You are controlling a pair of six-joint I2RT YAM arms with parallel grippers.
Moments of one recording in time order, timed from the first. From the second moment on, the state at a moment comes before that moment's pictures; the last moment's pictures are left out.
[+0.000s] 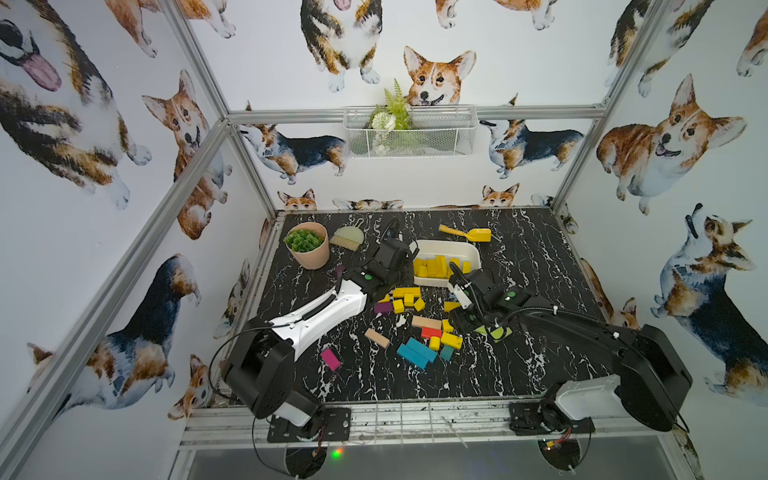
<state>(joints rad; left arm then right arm) -0.69 1.50 1.09 -0.27 -0.18 -0.52 0.78 1.38 0.87 -0.62 -0.01 0.31</state>
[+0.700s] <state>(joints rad) -0.69 1.40 0.98 -0.18 -0.23 -0.59 0.81 1.65 0.99 -0.57 0.05 0.58</state>
